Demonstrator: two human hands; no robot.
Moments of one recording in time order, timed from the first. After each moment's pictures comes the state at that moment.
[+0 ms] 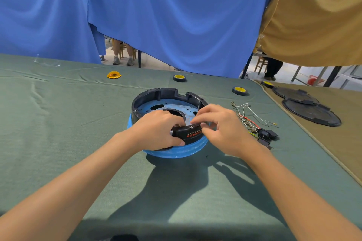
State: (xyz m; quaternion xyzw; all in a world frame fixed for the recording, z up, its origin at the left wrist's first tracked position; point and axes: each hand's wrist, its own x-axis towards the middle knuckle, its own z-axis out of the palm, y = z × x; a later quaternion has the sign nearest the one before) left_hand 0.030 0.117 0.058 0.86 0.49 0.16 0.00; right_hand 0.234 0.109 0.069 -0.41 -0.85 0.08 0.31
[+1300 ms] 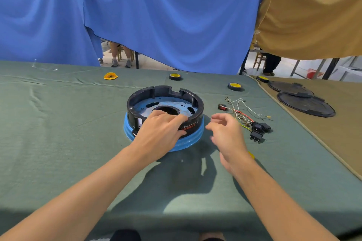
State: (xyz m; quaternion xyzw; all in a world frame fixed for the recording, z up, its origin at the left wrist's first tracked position) left_hand 0.053 0.097 0.030 0.83 0.45 0.28 -0.18; right_hand 0.228 0.091 0.039 -0.58 -0.46 0.39 0.55
